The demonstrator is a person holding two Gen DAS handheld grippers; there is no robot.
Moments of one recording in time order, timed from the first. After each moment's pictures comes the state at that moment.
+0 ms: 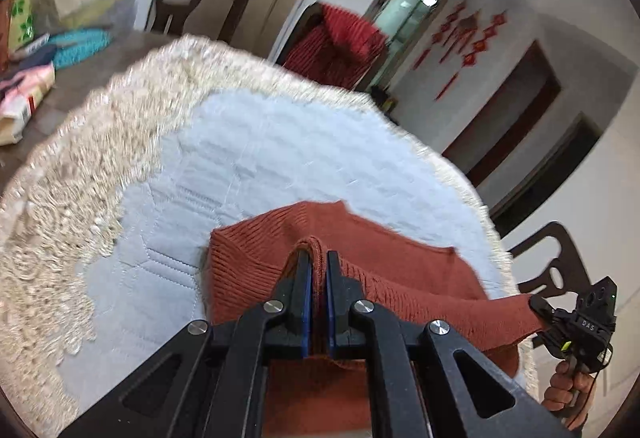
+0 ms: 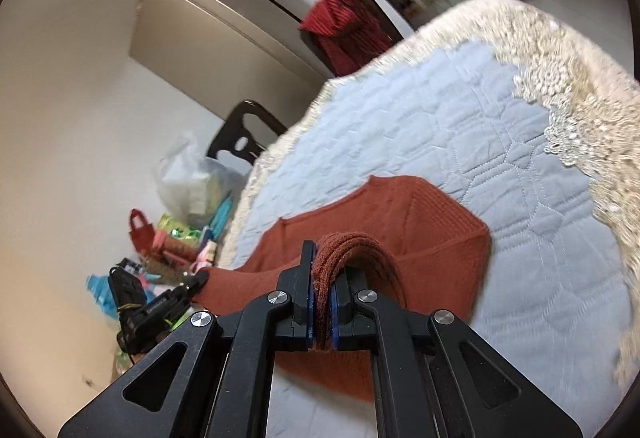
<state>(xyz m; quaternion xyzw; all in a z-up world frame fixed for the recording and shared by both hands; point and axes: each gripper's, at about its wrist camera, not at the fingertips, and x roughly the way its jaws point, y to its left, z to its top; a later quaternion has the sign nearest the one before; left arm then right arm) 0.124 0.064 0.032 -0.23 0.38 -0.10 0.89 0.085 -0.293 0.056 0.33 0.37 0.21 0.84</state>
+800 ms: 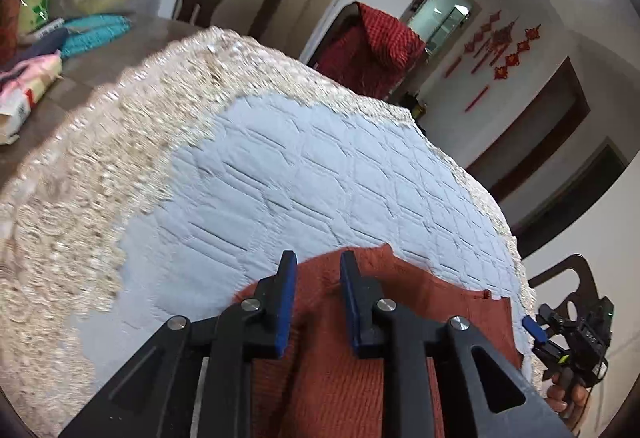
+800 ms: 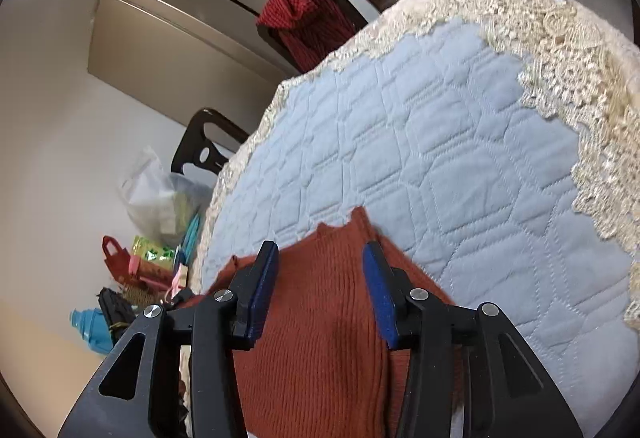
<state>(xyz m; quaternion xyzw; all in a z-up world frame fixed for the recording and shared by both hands) 0.160 0.081 0.026 -0.25 0.38 -0.05 0.89 0.149 -0.307 0.034 0.36 0.40 0.17 0.83</state>
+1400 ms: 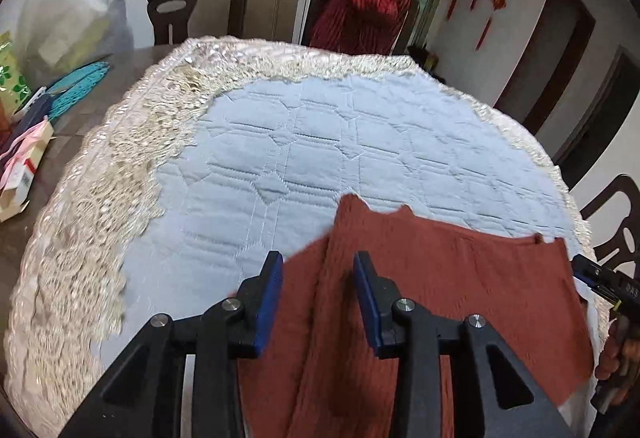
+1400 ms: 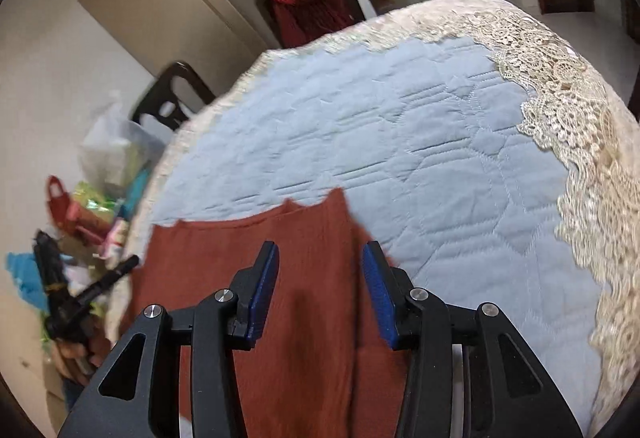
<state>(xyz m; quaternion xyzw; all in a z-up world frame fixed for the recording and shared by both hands) 0.193 0.043 0.019 -0.10 0.44 -0.03 0.89 0.164 -0.277 0.032 0.20 0.45 0.13 0.86</state>
